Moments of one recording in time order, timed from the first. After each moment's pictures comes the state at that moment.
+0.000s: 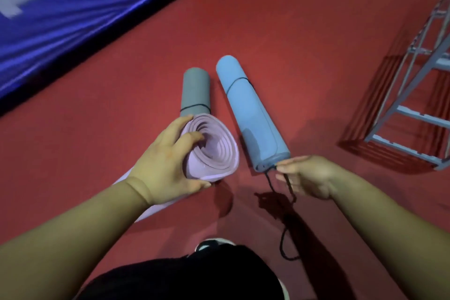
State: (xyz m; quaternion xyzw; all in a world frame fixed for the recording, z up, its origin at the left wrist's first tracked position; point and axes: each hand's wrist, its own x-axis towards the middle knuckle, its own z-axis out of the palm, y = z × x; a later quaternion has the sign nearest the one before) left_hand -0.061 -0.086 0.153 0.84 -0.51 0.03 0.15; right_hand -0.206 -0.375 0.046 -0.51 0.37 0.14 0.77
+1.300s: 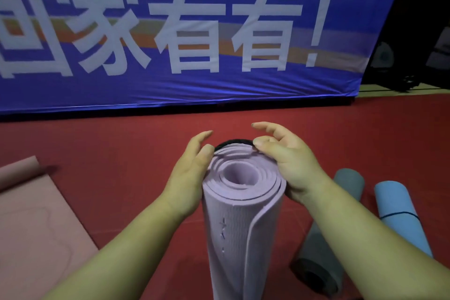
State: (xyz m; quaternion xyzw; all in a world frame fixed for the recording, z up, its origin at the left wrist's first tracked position) left_hand -0.147 0.239 0.297 0.80 -0.03 0.22 0.56; right_hand -0.081 0.050 0.323 -0.59 -0.19 0.07 0.78
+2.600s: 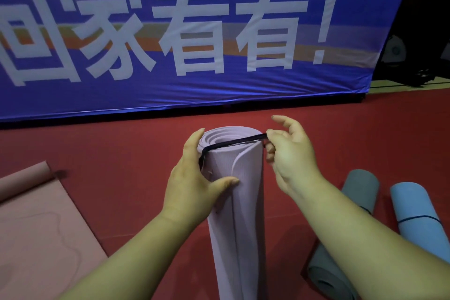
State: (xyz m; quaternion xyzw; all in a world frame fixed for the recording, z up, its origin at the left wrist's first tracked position) left_hand -0.128 0.247 0.274 0.86 0.01 0.33 0.39; right_hand -0.038 0.081 0.307 -0.57 -0.08 -0.09 0.81
